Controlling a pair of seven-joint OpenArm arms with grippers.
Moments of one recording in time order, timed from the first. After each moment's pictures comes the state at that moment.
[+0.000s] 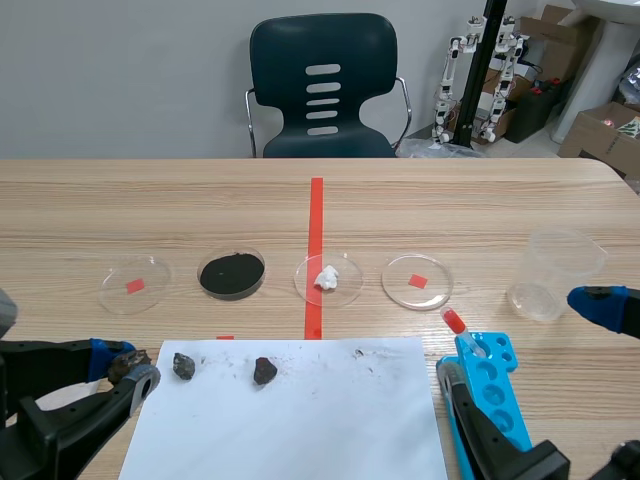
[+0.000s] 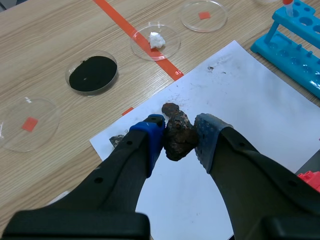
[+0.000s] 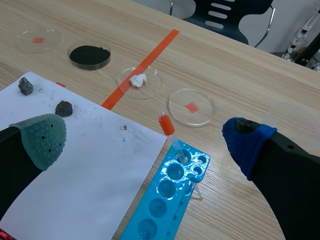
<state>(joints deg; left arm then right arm) 52.9 -36.1 0.4 119.9 -12.1 -15.2 -6.1 -60.9 26.4 1.7 121.5 2.8 6.0 18.9</state>
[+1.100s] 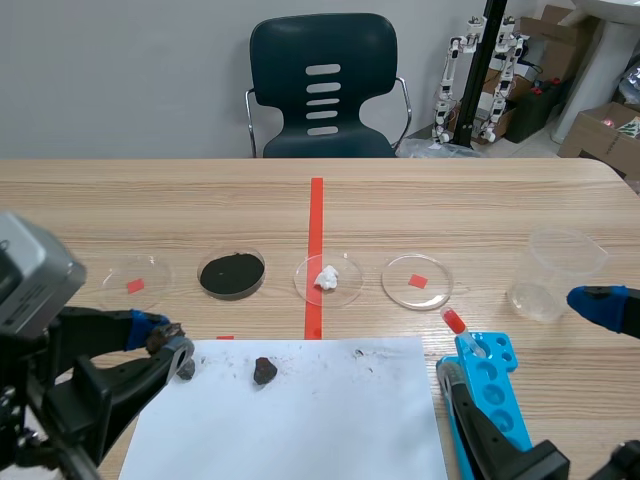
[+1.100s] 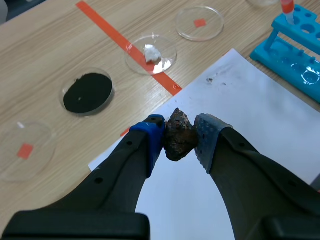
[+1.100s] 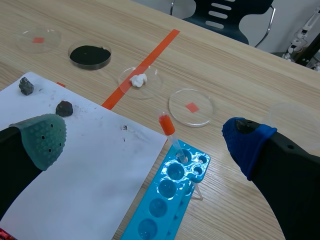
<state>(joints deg) 41.2 -36.1 7.1 119.9 -12.3 -15.2 3.2 -60.9 26.4 1.7 121.5 2.8 6.0 18.9</state>
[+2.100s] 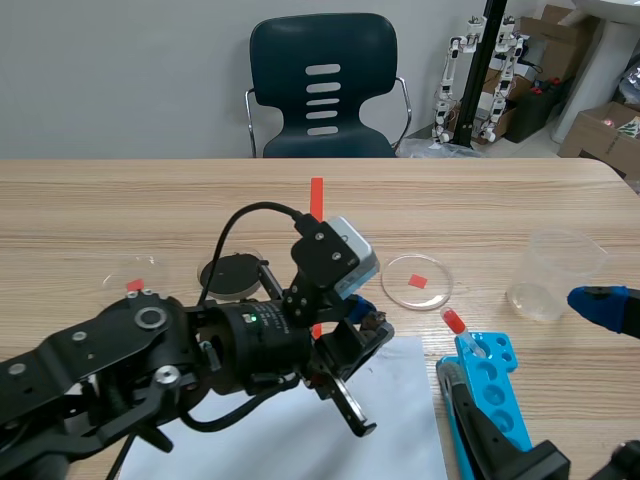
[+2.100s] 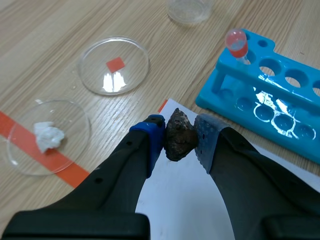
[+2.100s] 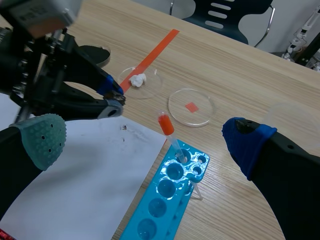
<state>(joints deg) -4.9 -20.2 46.8 84.5 -12.5 -15.4 5.9 -60.9 26.4 1.7 121.5 2.8 6.0 18.9</state>
